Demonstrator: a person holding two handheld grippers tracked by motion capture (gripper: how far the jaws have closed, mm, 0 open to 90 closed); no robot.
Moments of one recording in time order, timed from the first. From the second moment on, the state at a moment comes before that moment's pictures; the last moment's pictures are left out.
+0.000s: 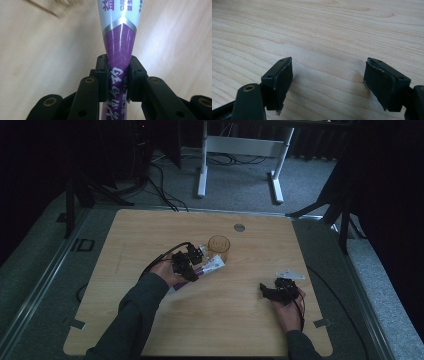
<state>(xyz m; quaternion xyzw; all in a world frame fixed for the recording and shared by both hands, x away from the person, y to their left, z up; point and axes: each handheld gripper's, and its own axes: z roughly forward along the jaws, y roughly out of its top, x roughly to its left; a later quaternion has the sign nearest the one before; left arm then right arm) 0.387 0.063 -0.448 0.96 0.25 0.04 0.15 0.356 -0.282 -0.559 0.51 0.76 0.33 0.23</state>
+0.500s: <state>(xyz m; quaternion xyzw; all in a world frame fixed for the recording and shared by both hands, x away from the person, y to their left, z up) 0.397 0.057 -0.401 0.91 0.28 0.14 0.27 0.357 -0.282 -0.559 0.51 0.76 0.33 0.23</state>
